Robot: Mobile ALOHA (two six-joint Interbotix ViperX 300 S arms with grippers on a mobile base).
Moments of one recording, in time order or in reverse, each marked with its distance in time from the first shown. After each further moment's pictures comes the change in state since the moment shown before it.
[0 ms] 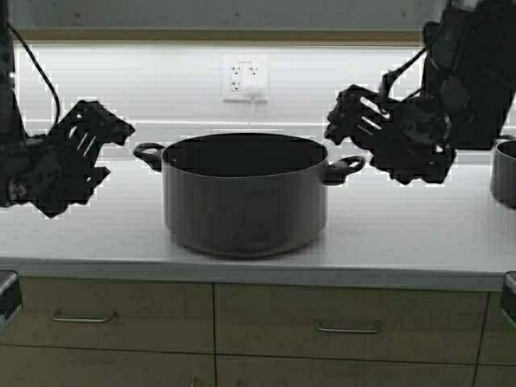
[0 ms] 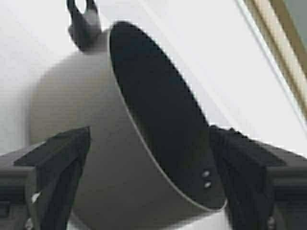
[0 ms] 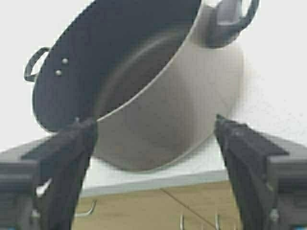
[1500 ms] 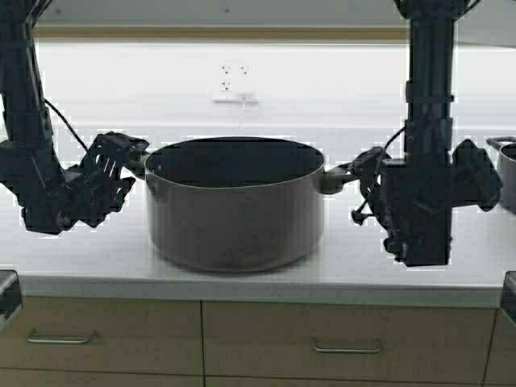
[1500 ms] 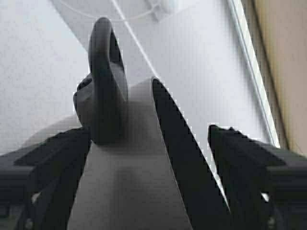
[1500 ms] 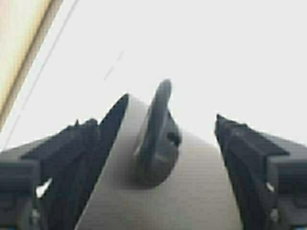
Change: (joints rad) left arm 0.123 0.299 -0.541 0.152 0.118 -0.147; right arm -0.146 0.646 -0.374 0.051 -0.606 0.512
